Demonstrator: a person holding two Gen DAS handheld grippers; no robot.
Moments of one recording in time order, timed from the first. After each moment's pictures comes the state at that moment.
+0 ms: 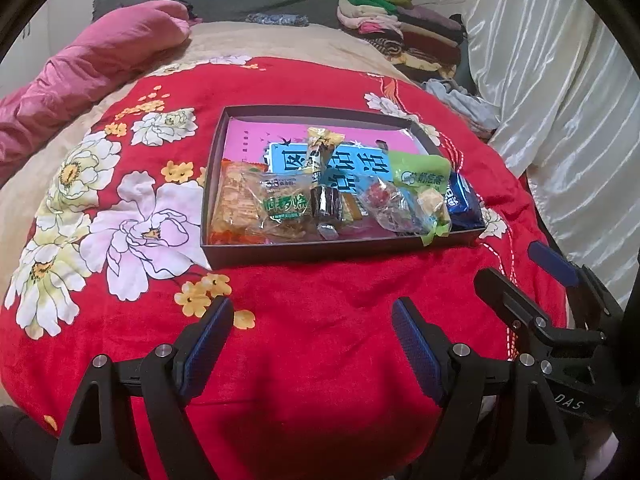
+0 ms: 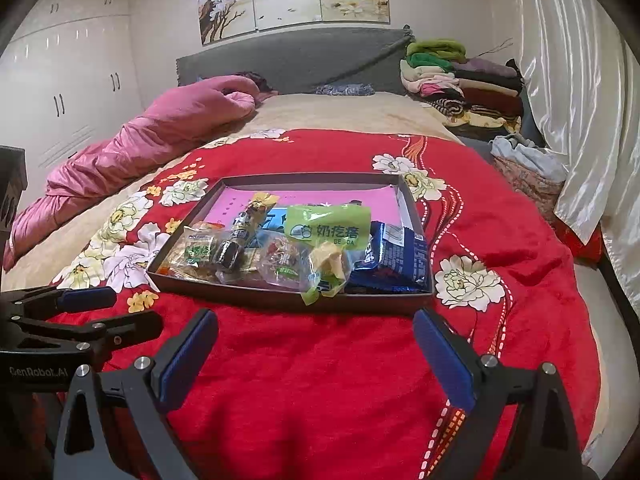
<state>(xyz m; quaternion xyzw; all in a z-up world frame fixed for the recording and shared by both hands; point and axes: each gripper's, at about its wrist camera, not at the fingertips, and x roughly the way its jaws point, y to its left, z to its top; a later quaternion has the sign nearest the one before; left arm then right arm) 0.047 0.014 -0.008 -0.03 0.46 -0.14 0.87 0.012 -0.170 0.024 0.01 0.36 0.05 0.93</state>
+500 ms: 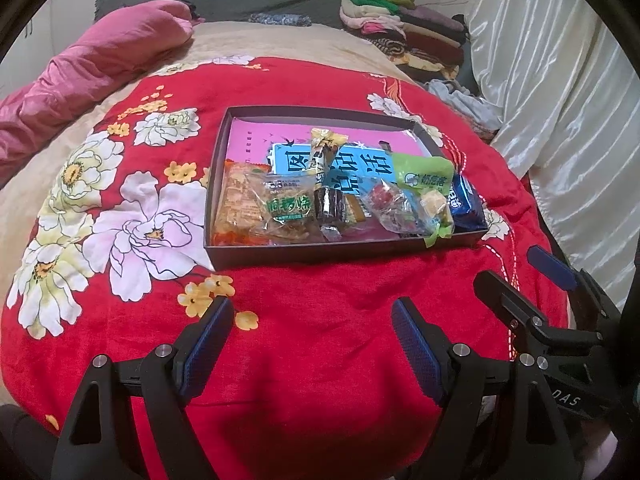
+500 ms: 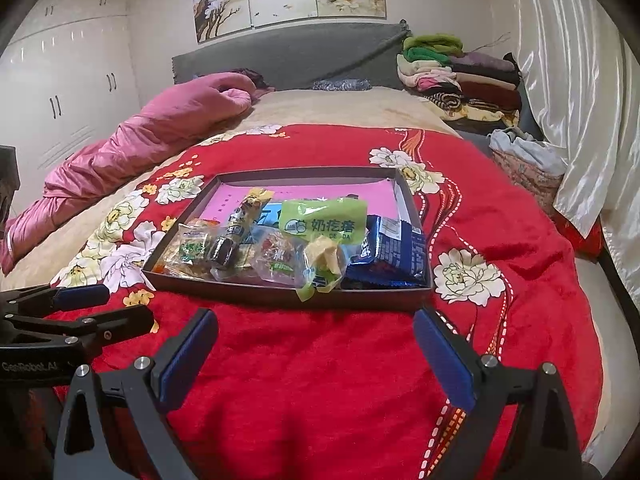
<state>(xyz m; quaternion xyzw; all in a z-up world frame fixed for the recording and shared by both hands) 0.048 0.014 -0.008 -0.03 0.47 -0.13 0.87 0.015 -0.174 0.019 0.02 0.37 0.04 0.93</state>
